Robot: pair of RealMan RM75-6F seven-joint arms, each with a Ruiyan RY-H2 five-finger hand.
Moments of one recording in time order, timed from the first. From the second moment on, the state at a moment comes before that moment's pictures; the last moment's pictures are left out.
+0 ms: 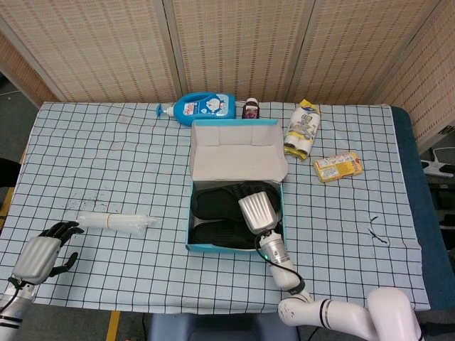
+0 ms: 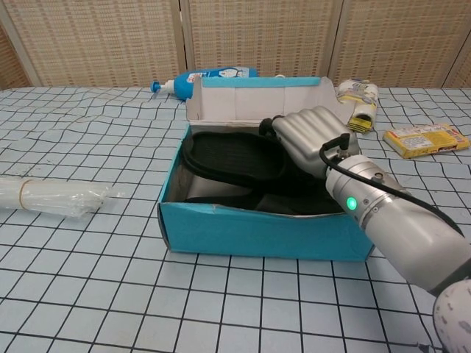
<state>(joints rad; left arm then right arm) -0.21 -1.15 0.03 -1.50 1.54 1.31 -0.04 0.71 -1.97 0.24 -1.22 -1.15 1.18 -0.84</state>
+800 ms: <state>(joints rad) -0.22 -1.15 0.03 -1.50 1.53 1.30 -0.05 0.71 -1.94 0.23 -1.24 -1.12 1.18 -0.81</state>
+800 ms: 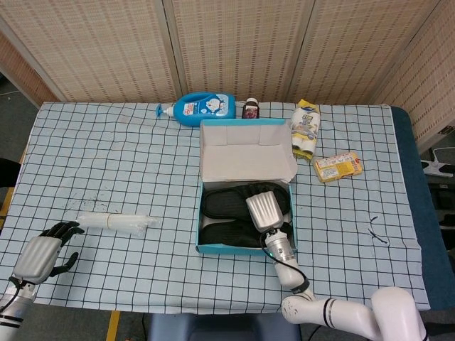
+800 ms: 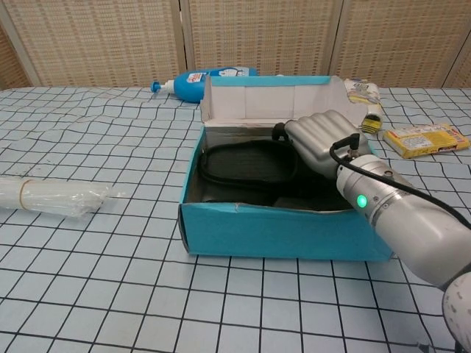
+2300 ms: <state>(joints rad) -0.21 -1.15 0.03 -1.50 1.54 1.32 -0.02 0.35 -1.41 0.03 -1.63 -1.40 1.51 -0.48</state>
